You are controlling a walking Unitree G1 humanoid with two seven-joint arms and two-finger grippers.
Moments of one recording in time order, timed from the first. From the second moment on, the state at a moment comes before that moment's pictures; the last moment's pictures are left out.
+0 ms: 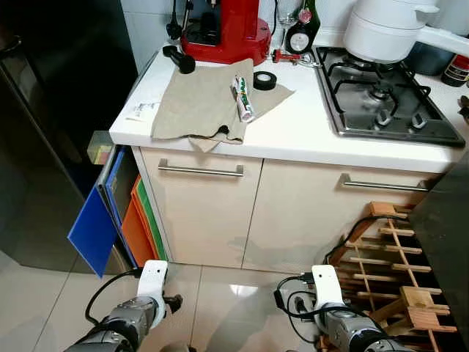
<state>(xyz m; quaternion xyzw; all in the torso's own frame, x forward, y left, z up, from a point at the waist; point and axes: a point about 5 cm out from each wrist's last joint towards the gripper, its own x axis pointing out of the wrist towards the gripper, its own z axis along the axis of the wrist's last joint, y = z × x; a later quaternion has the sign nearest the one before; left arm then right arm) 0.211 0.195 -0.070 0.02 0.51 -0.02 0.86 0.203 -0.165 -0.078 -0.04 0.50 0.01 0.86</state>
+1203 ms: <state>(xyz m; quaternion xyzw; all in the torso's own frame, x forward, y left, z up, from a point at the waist) 0.206 0.191 -0.072 -0.05 0.53 -0.02 0.84 0.197 -0.178 -0.081 0.07 0.53 -0.08 0.84</state>
